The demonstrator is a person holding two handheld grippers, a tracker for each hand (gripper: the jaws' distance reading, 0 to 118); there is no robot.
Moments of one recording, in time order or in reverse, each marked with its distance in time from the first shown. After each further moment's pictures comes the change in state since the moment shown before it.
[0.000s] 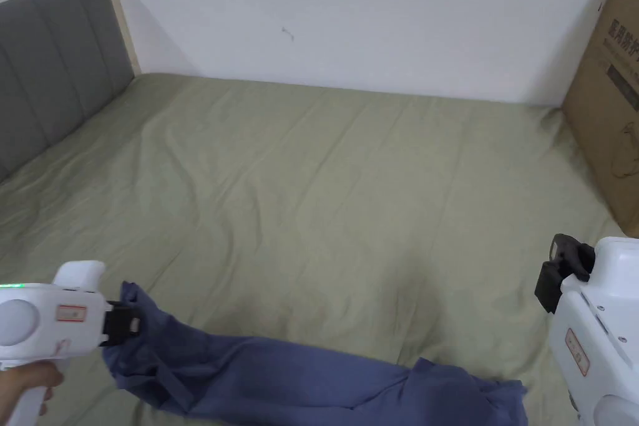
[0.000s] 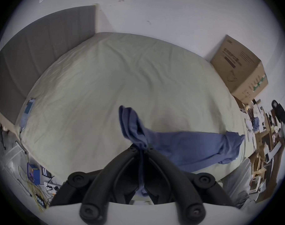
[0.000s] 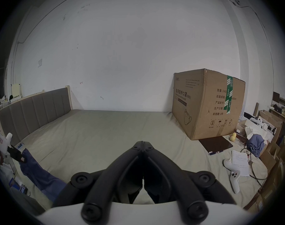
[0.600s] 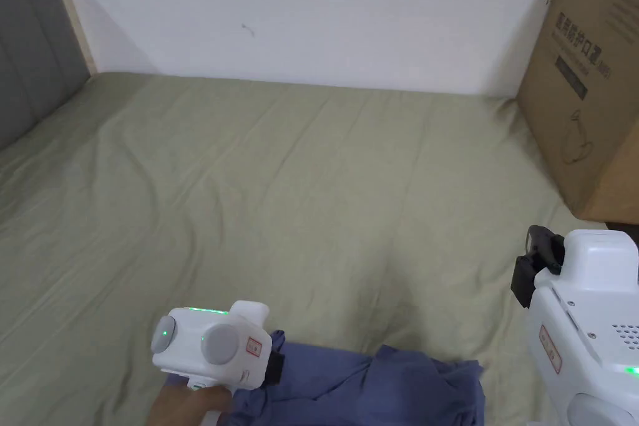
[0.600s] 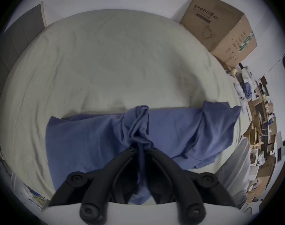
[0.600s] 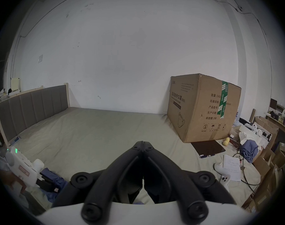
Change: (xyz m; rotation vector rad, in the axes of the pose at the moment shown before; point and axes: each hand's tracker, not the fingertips) left arm 0.176 -0.049 -0.128 -0.276 -0.123 -0.166; right arm 0.023 -0.001 0.021 0.014 -0.029 0.051
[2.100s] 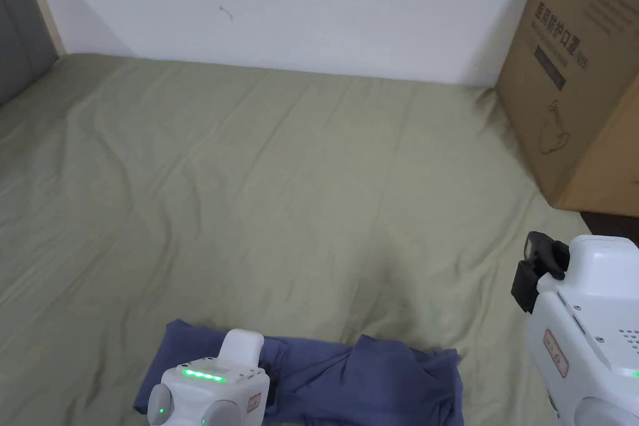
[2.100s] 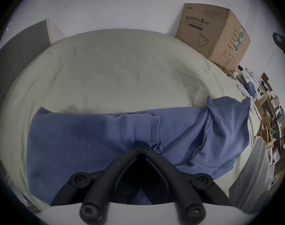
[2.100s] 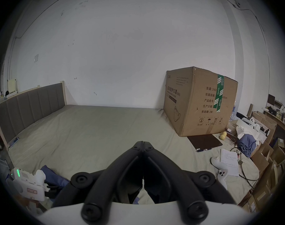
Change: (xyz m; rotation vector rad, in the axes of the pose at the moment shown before) left arm 0.018 -0.055 -0.034 0.267 0.050 -0.056; right arm 0.016 -0.009 0.001 -0.047 -0.024 -0.023
